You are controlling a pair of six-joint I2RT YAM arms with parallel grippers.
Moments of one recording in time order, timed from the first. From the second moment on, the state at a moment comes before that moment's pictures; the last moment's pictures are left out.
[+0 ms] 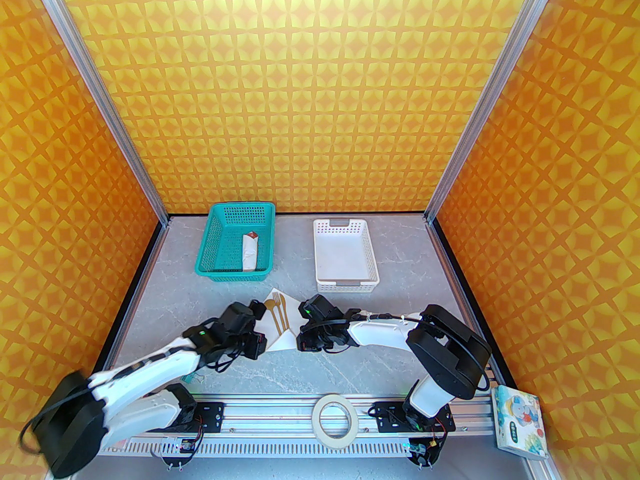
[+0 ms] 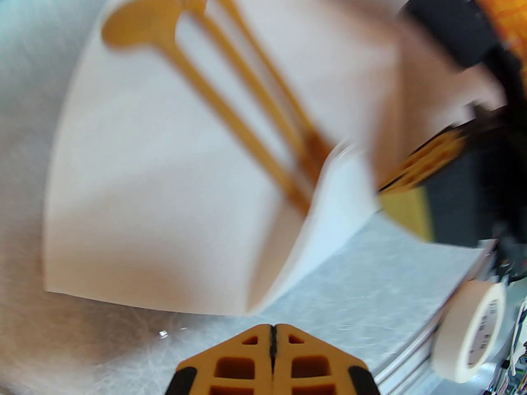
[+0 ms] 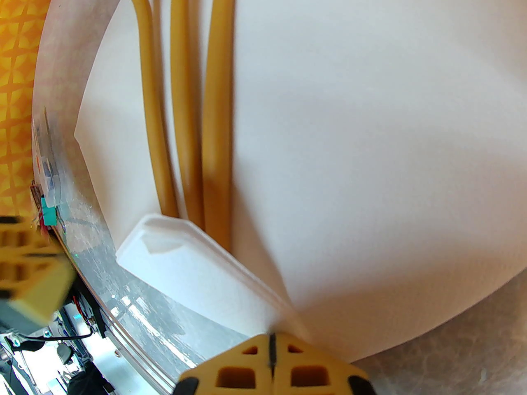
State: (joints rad) left arm -0.69 1.04 0.51 -0.39 0.21 -0.47; right arm 0.83 1.65 0.75 -0.17 -0.37 0.75
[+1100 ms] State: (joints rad) left arm -0.63 1.16 0.44 -0.07 0.45 -0.60; right arm 0.85 1.62 0.70 -0.11 -0.34 0.86
